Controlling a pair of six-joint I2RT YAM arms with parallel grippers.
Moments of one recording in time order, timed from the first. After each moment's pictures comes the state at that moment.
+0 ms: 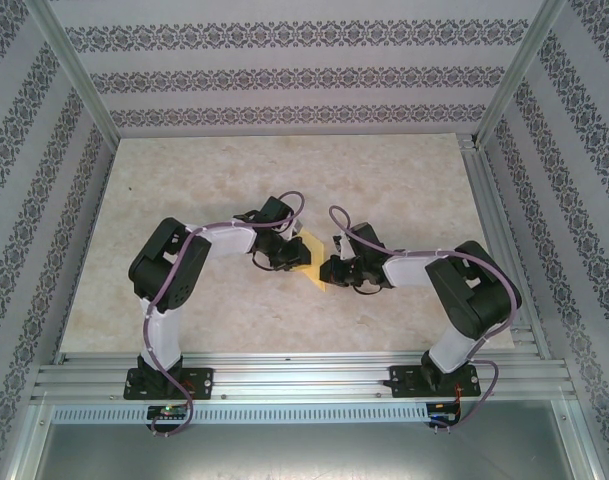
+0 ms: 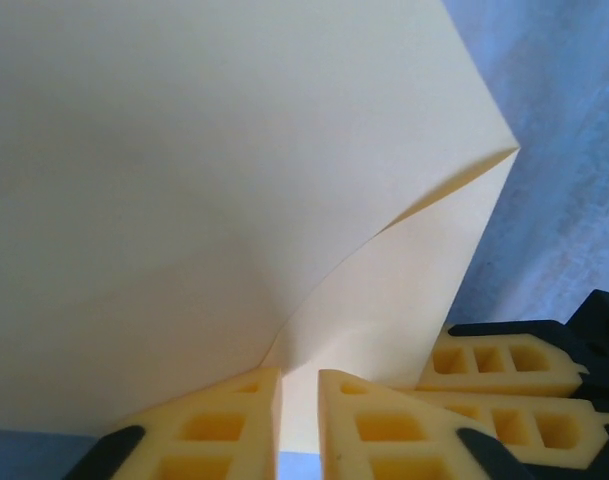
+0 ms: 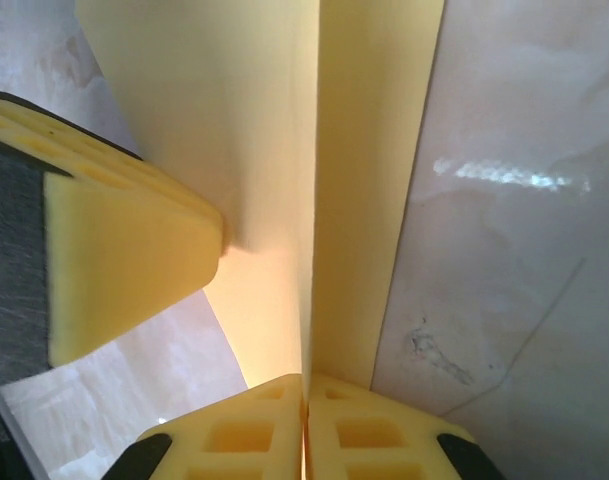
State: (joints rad) left arm -0.58 1.97 1.17 -0.30 0.59 -0.77; right arm 0.53 1.67 0.65 0.08 -0.48 0.62
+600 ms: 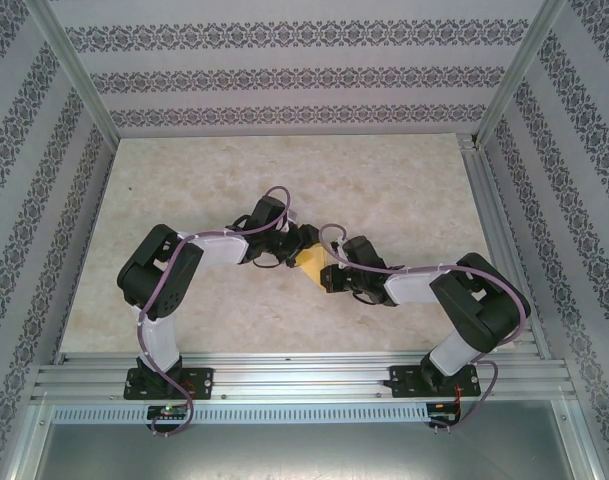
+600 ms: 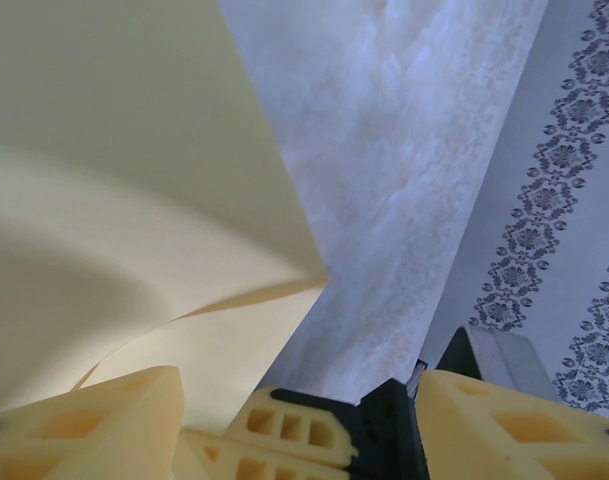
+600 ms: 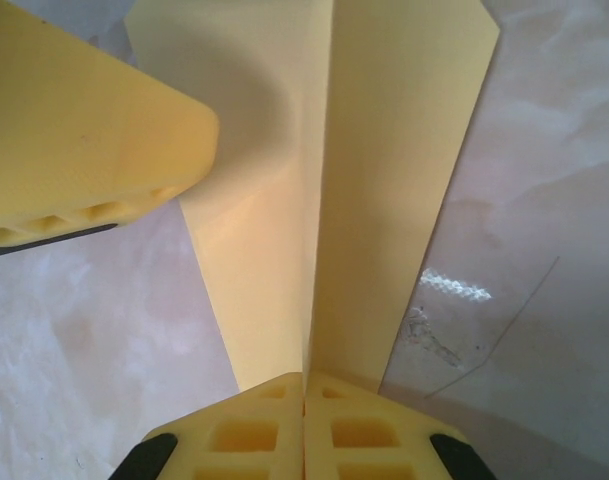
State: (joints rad) left arm -0.58 1.89 1.03 0.13 0.62 -1.21; right arm 0.64 1.60 0.52 0.26 -0.24 0.51
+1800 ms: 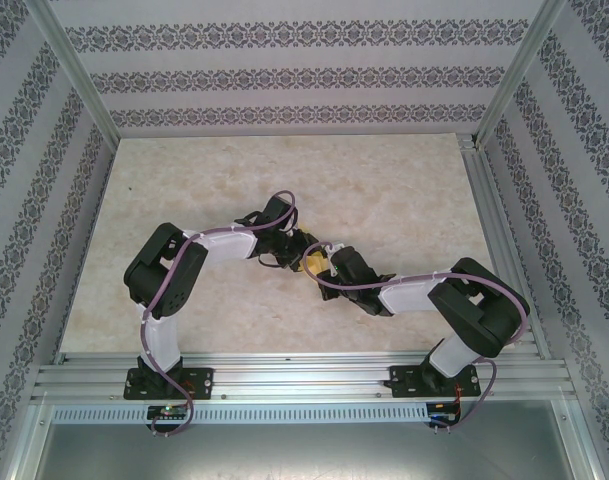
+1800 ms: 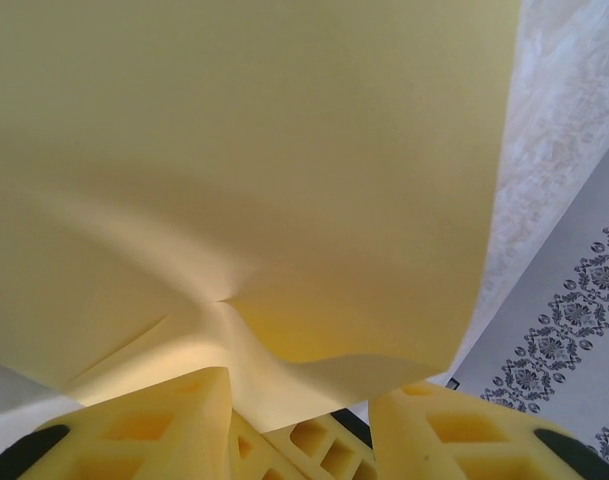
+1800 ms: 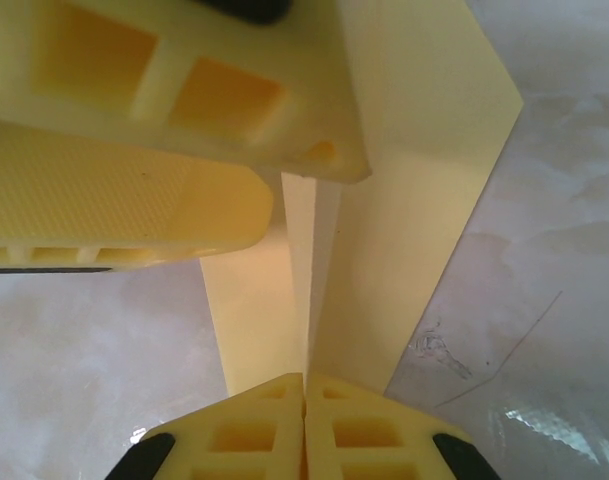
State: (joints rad) left arm -0.62 1.93 1.14 -0.16 0.56 -1.25; right arm 0.76 1.58 0.50 0.29 0.00 0.36
